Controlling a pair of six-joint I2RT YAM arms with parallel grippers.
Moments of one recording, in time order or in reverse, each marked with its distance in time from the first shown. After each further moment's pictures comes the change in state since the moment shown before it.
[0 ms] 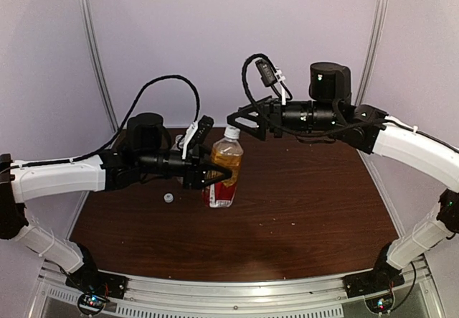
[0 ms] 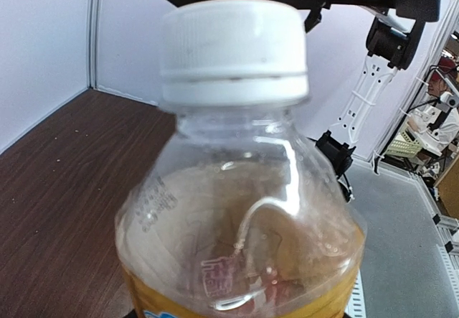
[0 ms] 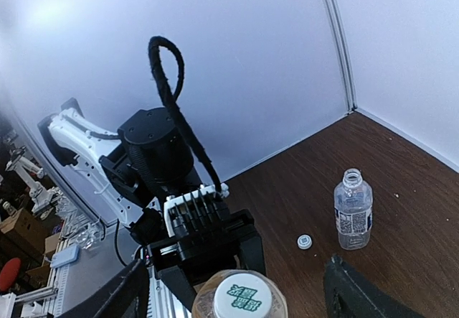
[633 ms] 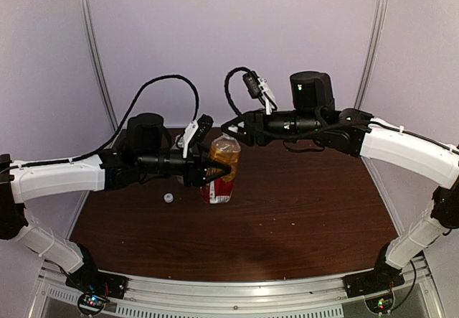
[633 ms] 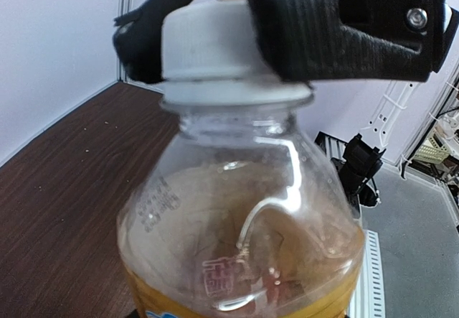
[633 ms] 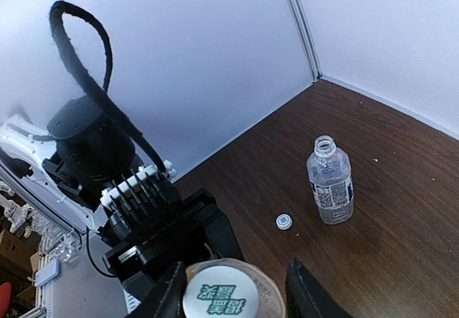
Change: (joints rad) left arm 0.000 -0.005 0.003 -0.035 -0.124 0.016; right arm 0.058 0.070 0.018 -0.064 0.217 0.069
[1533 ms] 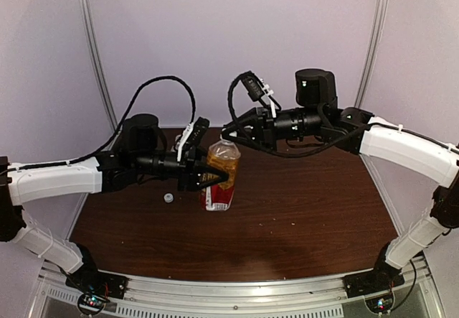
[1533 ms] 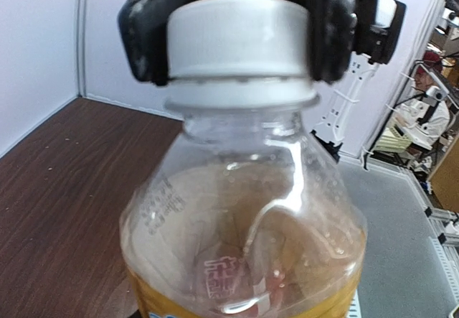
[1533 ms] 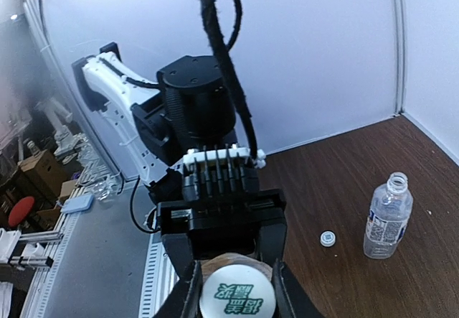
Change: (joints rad) left arm 0.008 -0.026 -0.026 0.036 0.146 -0.008; right arm -0.040 0.003 -0.012 0.062 -0.325 -0.193
